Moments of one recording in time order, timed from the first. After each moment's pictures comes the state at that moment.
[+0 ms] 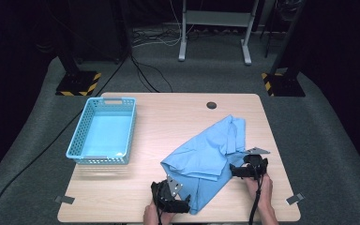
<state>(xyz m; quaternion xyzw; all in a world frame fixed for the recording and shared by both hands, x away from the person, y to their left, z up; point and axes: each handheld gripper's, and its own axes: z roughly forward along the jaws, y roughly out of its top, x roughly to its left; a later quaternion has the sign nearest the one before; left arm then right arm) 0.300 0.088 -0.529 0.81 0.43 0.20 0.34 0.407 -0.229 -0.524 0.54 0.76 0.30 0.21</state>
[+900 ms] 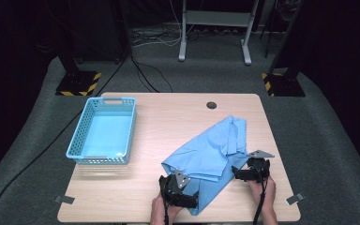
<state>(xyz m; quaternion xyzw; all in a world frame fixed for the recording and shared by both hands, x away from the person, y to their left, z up) 0.320 0.065 -0.512 0.82 0.41 0.17 0.36 0.398 -0.239 -0.526 0.52 0.76 0.33 0.22</state>
